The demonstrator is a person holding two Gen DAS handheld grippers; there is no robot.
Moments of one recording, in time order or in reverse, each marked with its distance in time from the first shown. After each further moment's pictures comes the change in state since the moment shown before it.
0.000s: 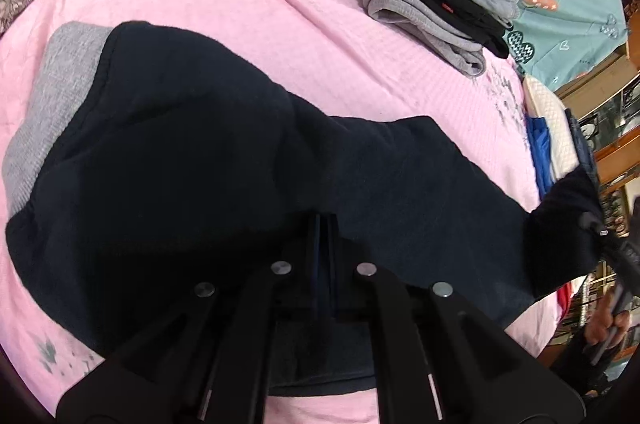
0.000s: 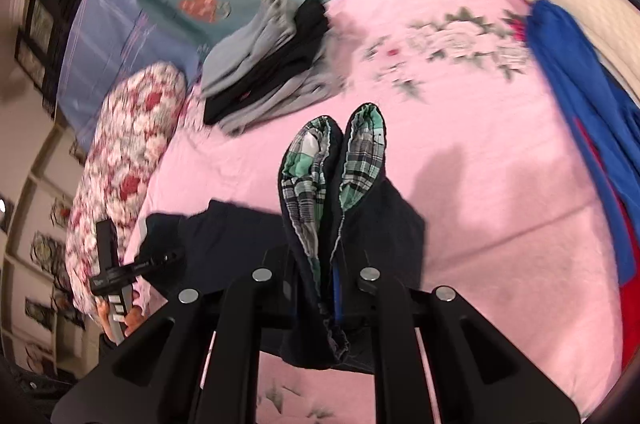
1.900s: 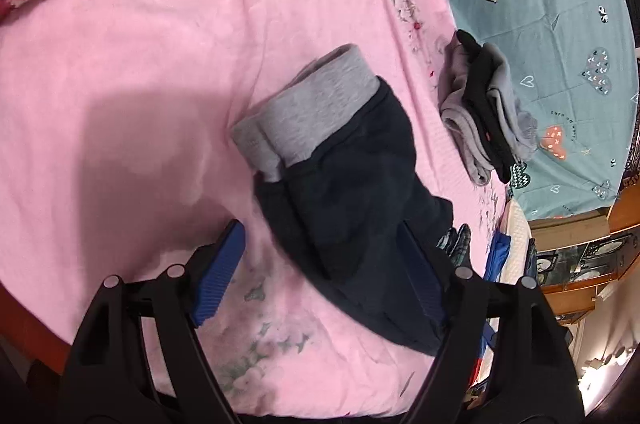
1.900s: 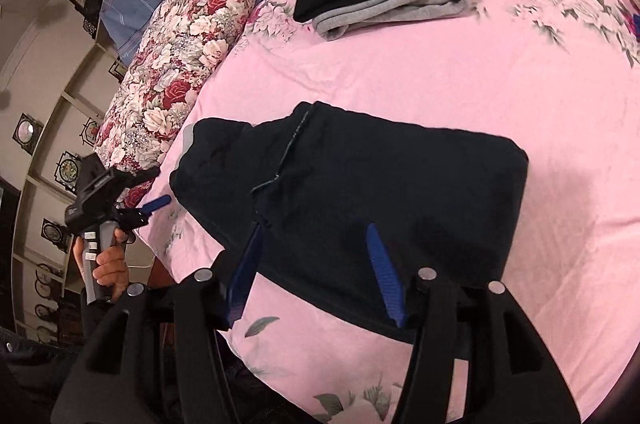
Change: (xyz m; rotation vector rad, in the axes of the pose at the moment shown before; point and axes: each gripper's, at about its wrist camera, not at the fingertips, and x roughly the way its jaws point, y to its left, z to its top) left arm -0.081 0.101 -0.038 -0.494 -0.120 -0.083; right arm 0.062 0.081 -0.047 -0.153 0.200 0.164
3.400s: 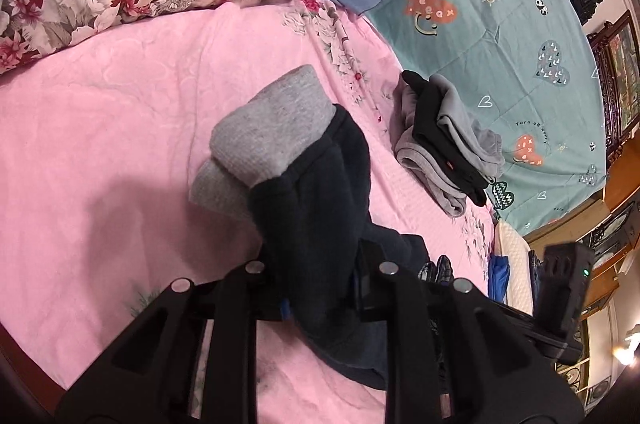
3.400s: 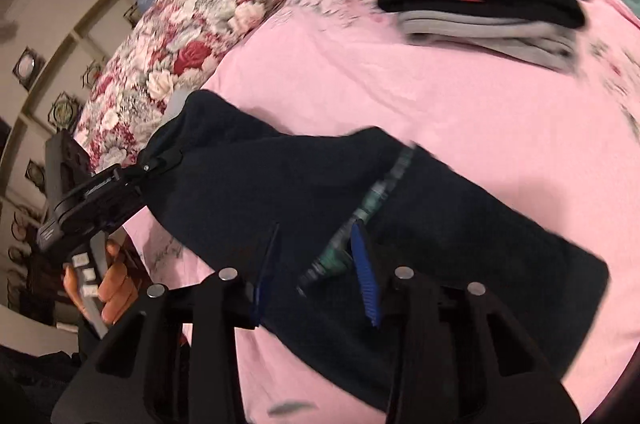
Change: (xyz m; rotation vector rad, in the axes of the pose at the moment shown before) left arm -0.007 -0.039 -0.018 0.161 -0.279 -0.070; right arm 0.094 0.090 0.048 -0.226 0.092 -0.039
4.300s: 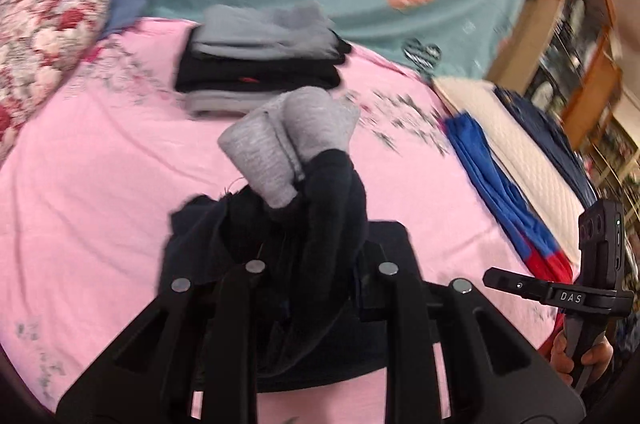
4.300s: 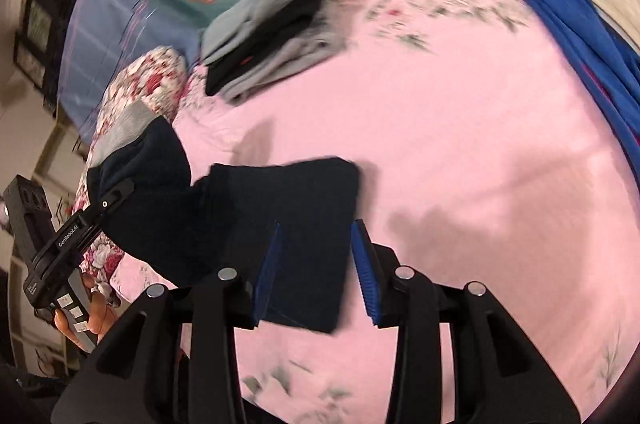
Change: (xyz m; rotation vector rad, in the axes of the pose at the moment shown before) left arm 0.051 -0.251 -0.123 0.679 0.164 -0.073; right arm -0.154 -0.152 -0.135 0.469 -0.266 -0.103
